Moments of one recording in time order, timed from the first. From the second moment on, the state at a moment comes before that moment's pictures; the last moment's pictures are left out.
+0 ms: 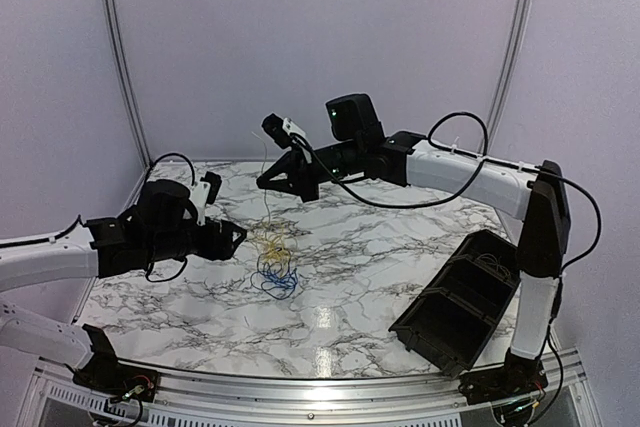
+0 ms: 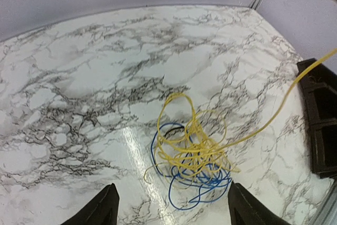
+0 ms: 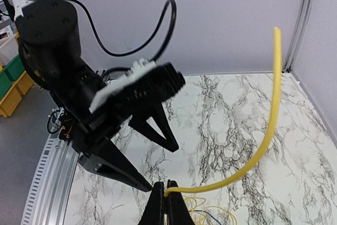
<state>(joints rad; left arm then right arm) -0.79 1.12 0.74 -0.15 -0.16 -0.35 0.83 1.95 1.76 -0.23 -0.74 -0.21</state>
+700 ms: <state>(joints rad) -0.79 1.53 0.72 0.13 -0.20 -0.26 0.83 1.95 1.76 -0.24 -0.82 -0.18</state>
